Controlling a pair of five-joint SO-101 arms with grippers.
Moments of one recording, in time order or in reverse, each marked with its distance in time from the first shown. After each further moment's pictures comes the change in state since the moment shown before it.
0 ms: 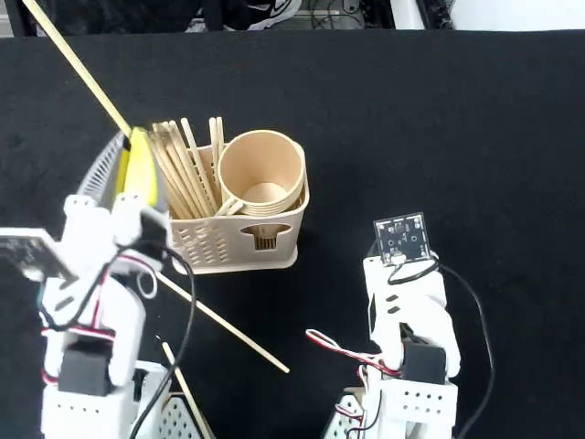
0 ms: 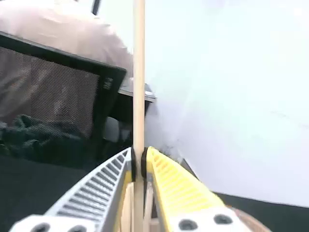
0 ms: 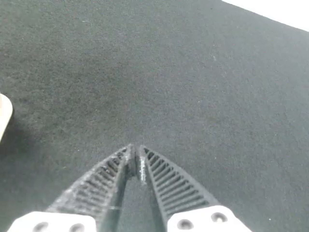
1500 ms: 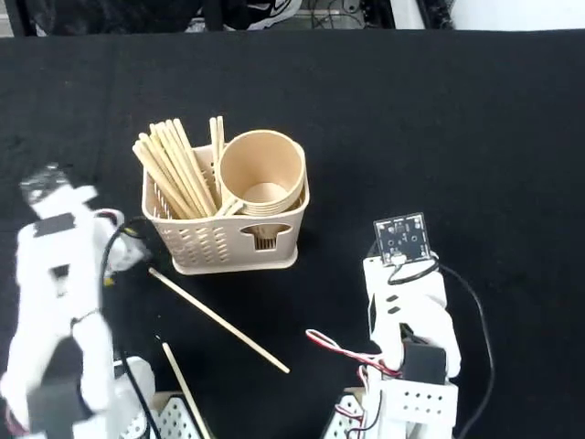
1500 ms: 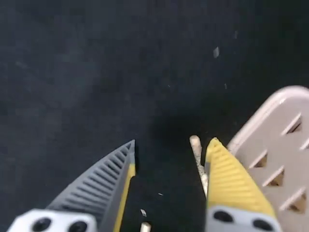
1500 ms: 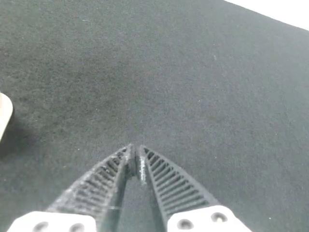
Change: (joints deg) left arm -22.5 69.3 -21.8 45.1 4.6; right arm 0.0 0.0 0.0 0.2 0.0
